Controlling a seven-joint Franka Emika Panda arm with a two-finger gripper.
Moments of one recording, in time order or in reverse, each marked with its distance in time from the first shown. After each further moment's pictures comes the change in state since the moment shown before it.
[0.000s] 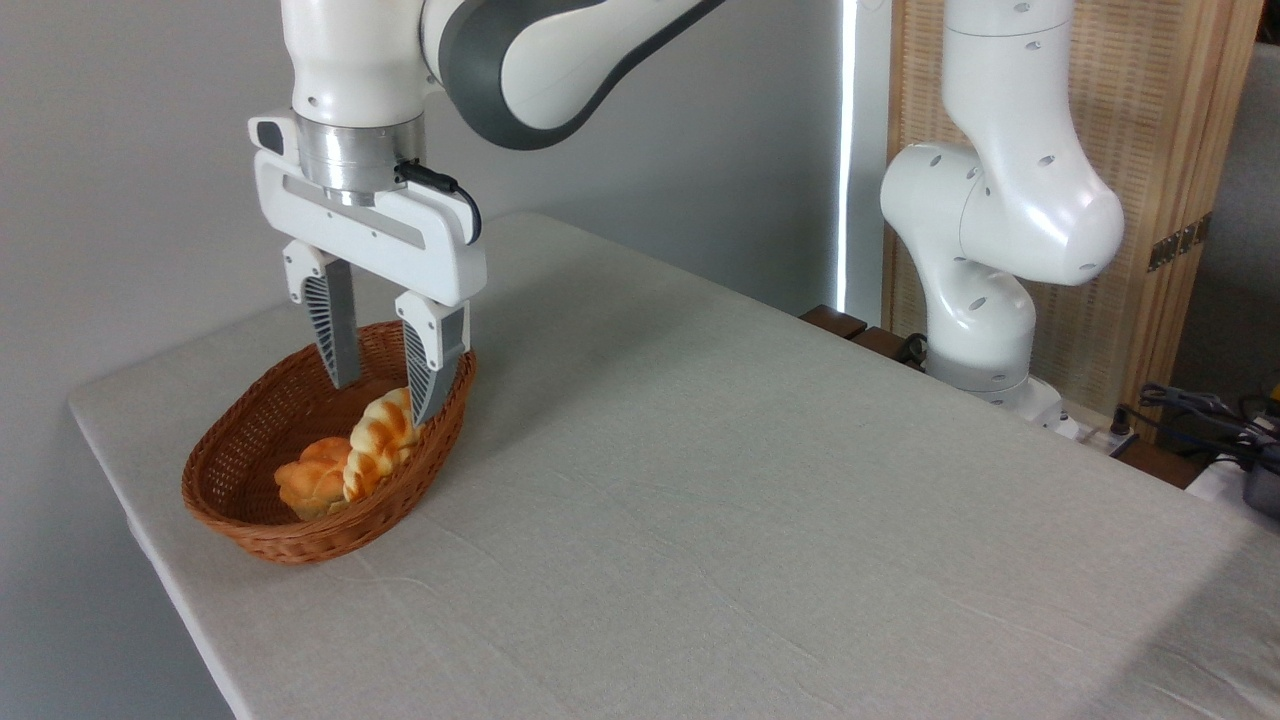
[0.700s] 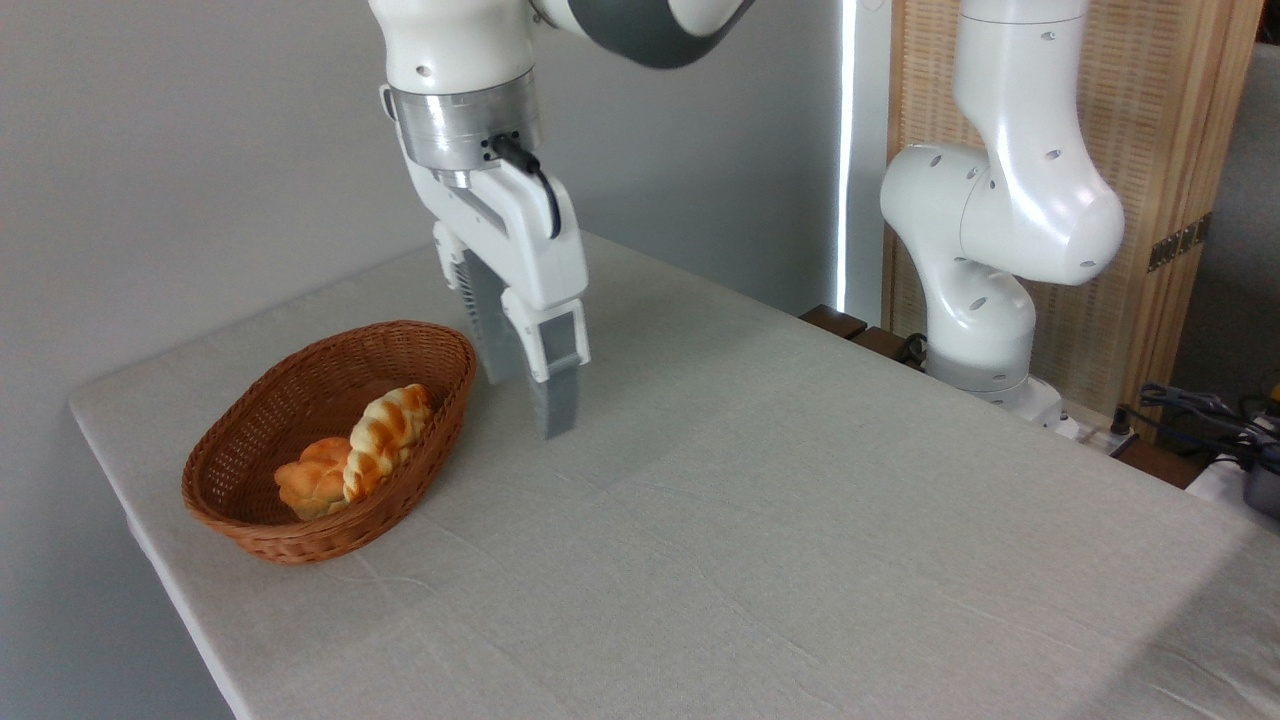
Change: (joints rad) arm 0.008 -0.111 0.191 0.001 0.068 -0.293 0.575
